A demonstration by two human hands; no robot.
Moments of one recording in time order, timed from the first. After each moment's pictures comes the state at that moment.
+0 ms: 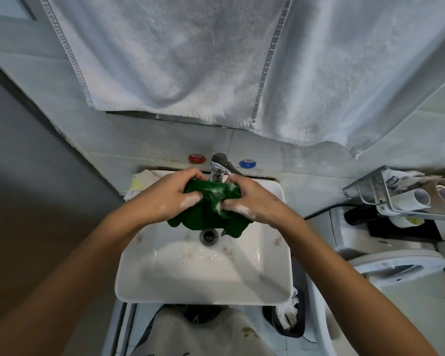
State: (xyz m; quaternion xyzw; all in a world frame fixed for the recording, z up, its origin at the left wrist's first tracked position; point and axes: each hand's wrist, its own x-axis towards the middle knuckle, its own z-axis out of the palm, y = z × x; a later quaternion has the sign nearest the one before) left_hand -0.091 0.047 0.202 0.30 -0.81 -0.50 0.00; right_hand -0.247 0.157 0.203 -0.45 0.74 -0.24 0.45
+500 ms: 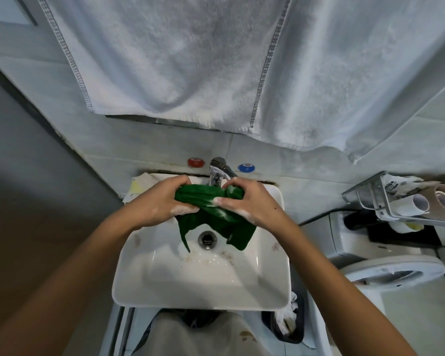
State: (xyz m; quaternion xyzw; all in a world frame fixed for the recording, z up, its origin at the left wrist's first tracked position) left_hand -0.084 0.036 0.184 0.30 -0.81 -0.51 -0.01; right_hand -0.255 0.161 0.192 -0.46 0.76 -0.27 0.38
